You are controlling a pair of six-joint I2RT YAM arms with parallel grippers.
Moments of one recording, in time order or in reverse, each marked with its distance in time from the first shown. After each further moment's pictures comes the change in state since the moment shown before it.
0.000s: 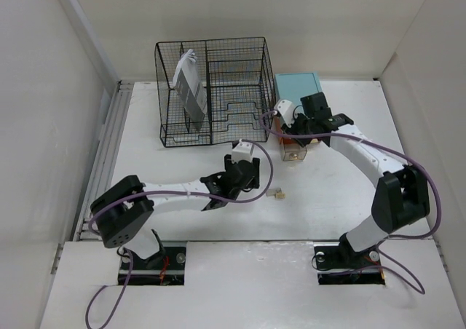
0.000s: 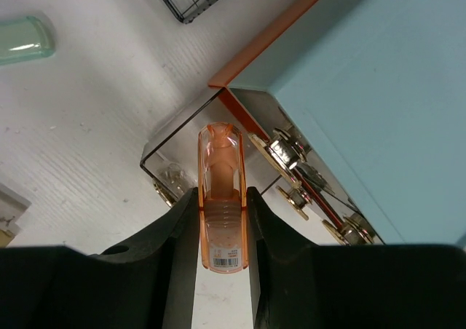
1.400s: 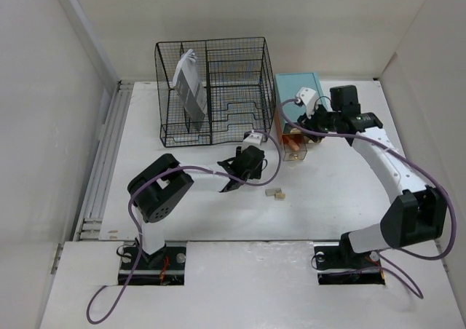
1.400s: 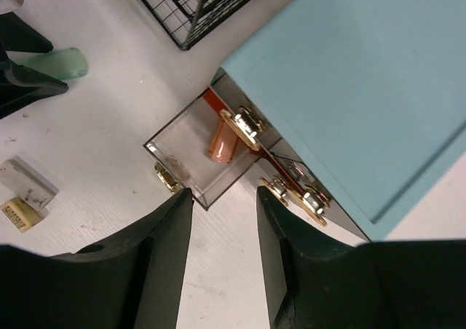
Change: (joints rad) left arm 0.134 0.360 0.211 0.048 0.158 0.116; right arm -0.135 -0.116 0.019 -0.049 -0.229 -0.022
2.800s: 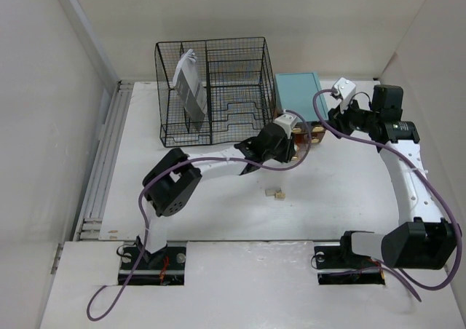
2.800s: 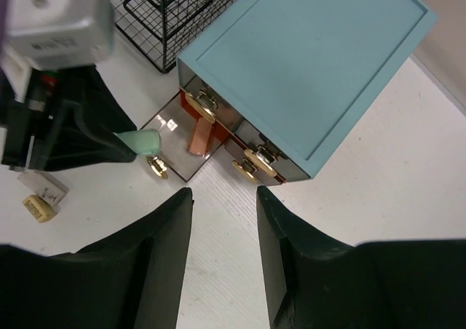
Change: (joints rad) left arm -0.021 0.096 0.375 -0.034 0.327 0.090; right arm -0.274 -0.185 0.000 -0.045 -0.266 0.003
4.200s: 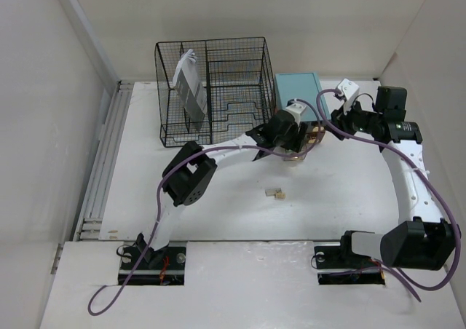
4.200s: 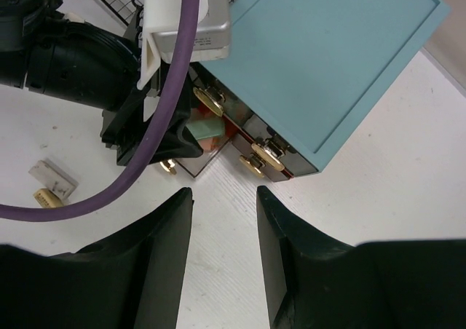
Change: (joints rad) left arm 0.042 0.244 0.340 -0.118 0.031 0.089; right arm -0.038 0.000 -0.002 -0.028 -0.051 -0.011
